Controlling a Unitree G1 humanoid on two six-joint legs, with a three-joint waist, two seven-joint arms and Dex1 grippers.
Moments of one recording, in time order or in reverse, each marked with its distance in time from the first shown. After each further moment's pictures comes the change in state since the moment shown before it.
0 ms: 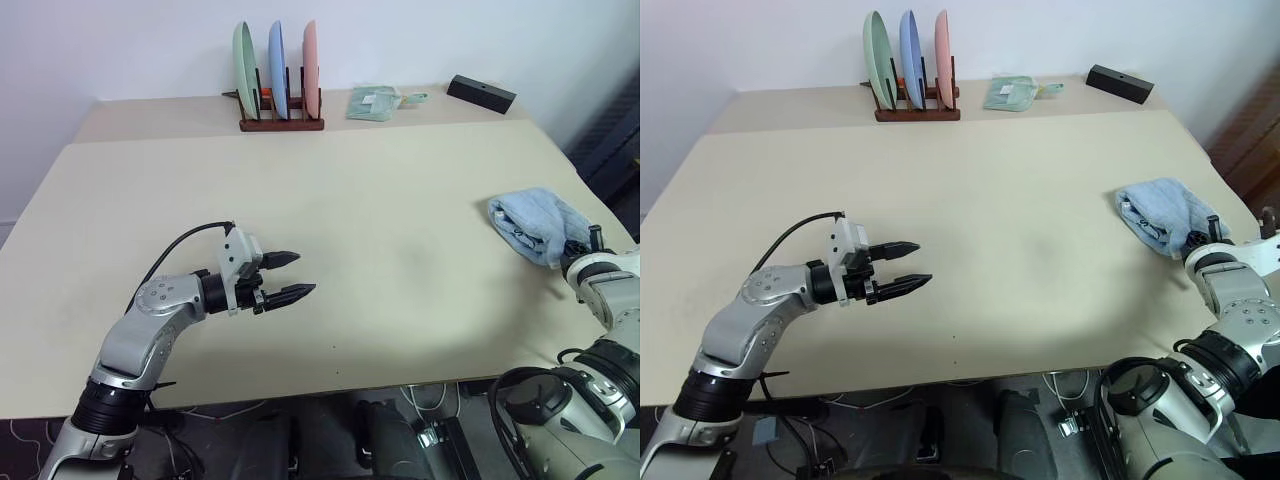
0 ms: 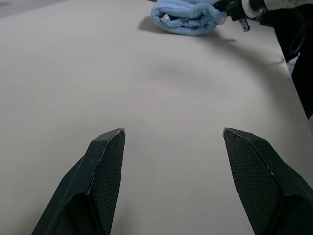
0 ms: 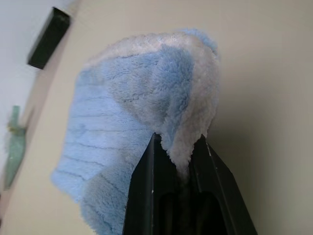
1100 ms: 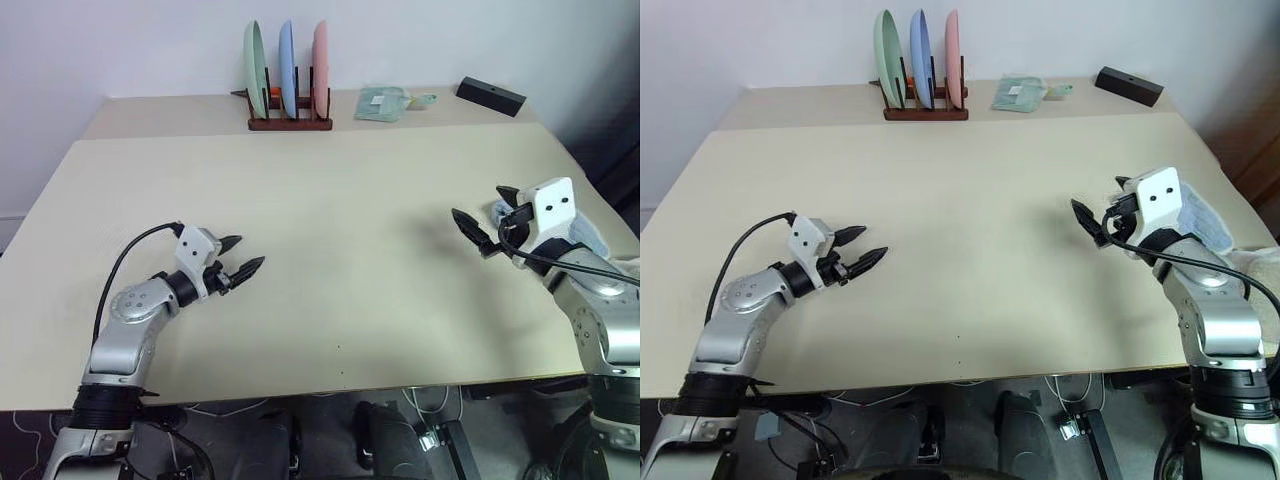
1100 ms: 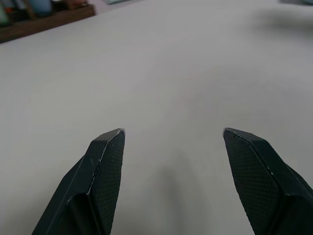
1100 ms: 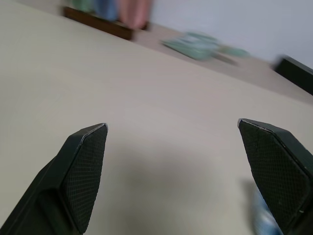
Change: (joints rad) left arm 0.047 -0.038 0.171 0.271 0.144 -0.251 0.202; right arm 0.310 -0.300 0.857 -0.391 -0.410 -0.511 0.849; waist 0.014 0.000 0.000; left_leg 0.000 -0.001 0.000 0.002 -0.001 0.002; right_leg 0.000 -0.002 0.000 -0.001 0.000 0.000
